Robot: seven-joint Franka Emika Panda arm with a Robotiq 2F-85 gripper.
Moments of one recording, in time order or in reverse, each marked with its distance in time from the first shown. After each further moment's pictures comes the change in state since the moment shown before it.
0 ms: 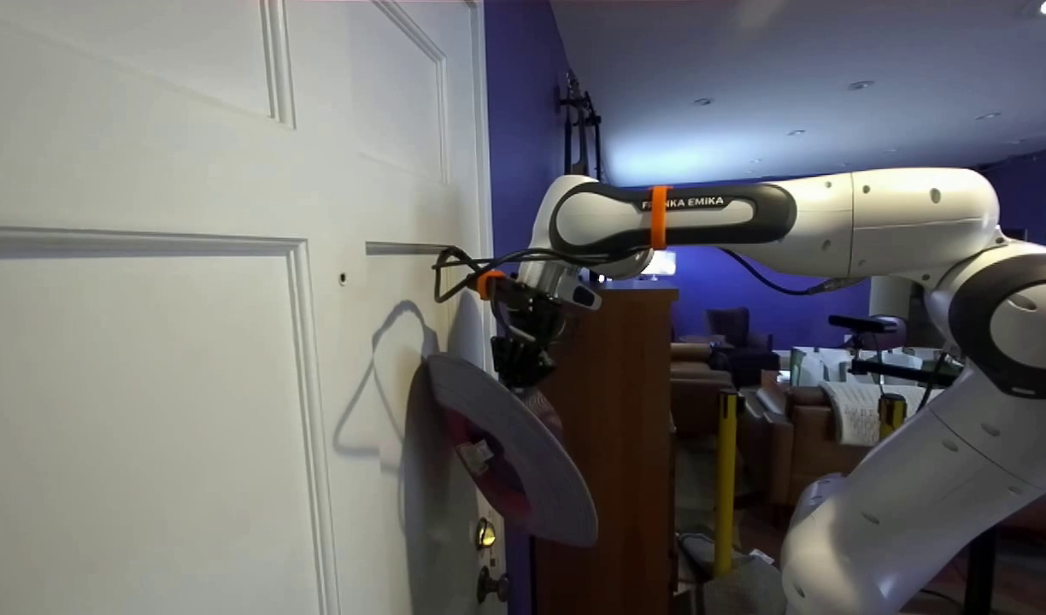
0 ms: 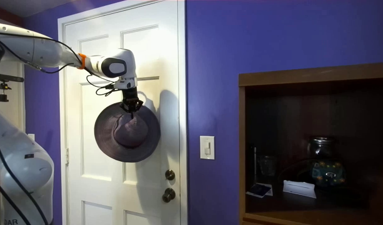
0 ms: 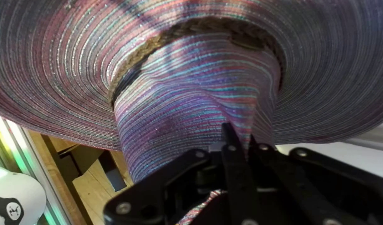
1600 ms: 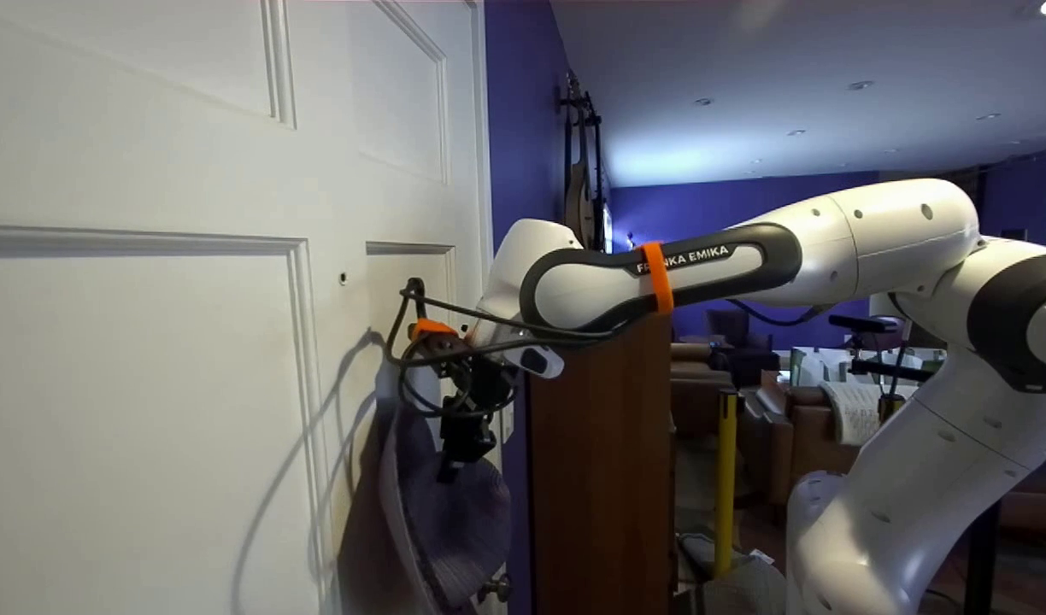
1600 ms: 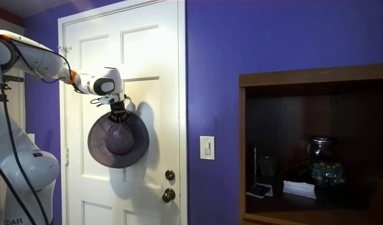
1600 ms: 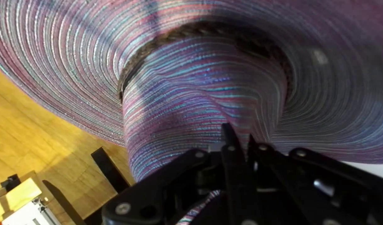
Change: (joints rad) arm 0.187 0.054 0.147 -0.136 0.031 0.308 0.472
